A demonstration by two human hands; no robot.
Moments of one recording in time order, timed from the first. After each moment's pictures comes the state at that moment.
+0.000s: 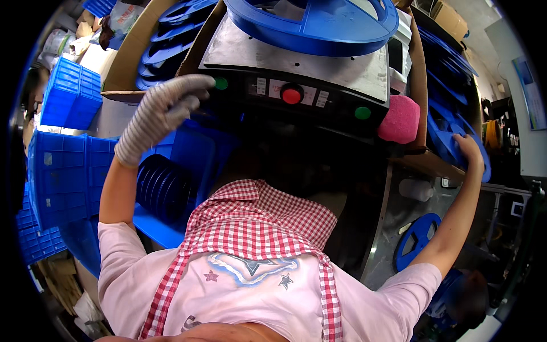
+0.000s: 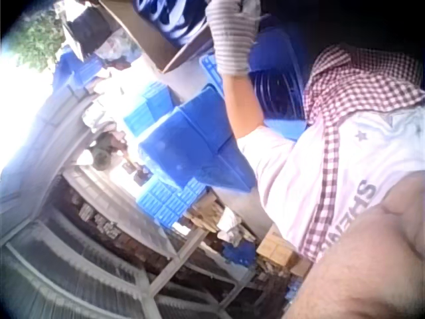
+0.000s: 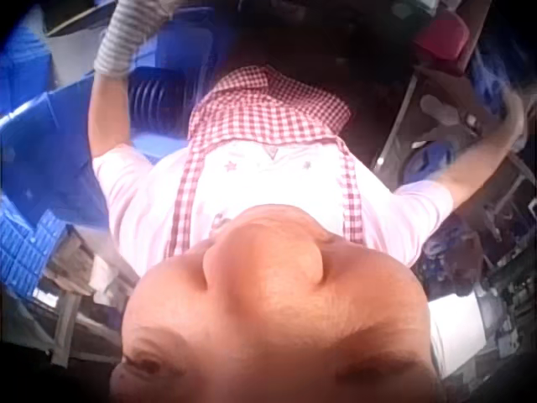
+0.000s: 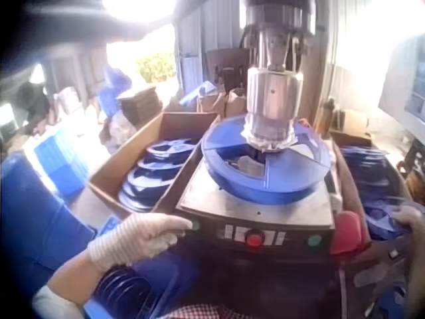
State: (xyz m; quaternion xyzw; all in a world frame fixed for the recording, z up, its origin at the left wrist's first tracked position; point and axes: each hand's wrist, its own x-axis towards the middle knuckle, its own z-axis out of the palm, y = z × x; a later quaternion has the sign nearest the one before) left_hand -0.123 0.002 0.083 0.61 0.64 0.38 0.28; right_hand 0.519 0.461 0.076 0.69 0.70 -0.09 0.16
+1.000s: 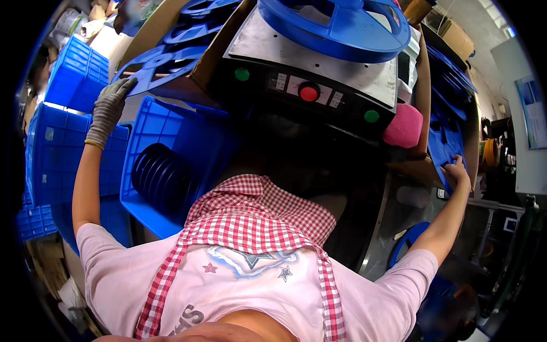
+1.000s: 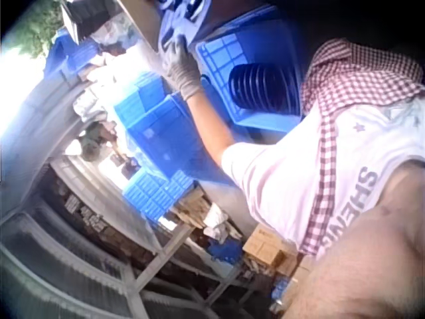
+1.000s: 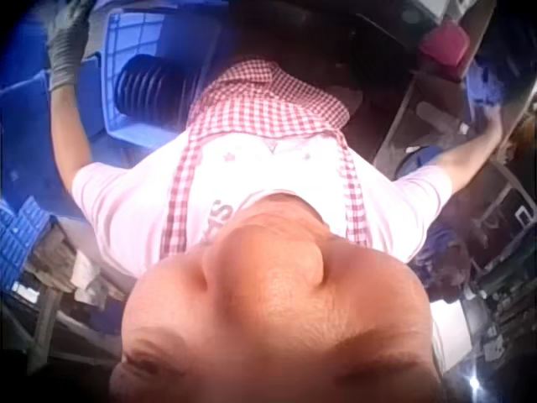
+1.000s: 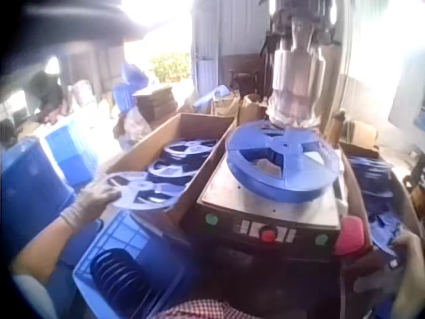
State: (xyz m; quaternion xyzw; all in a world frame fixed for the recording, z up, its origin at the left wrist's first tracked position) left_hand -0.306 -0.137 0.036 0.58 0.78 -0.12 -0.18; right_hand 0.550 0.436 0.006 0.71 0.69 -0.13 0.07
